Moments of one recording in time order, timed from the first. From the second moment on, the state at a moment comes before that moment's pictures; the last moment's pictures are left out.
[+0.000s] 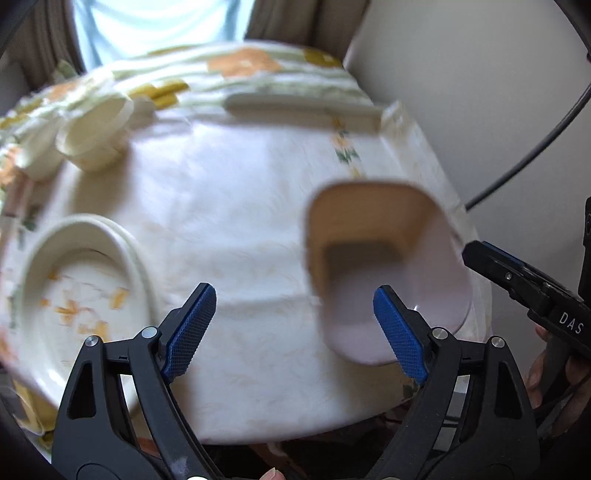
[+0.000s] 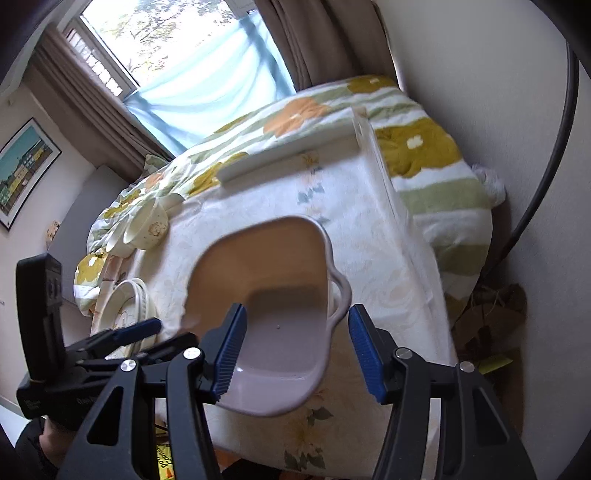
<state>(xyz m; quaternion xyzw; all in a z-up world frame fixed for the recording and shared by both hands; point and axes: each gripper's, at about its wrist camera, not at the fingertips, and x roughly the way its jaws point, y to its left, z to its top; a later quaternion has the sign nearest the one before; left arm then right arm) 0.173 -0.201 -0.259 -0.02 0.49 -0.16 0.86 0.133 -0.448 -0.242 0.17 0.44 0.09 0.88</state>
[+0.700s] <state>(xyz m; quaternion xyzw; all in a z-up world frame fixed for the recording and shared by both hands) 0.253 -0.001 -0.157 -0.04 0.38 -0.06 0.92 0.229 -0.285 -0.137 0.08 0.38 0.14 0.91</state>
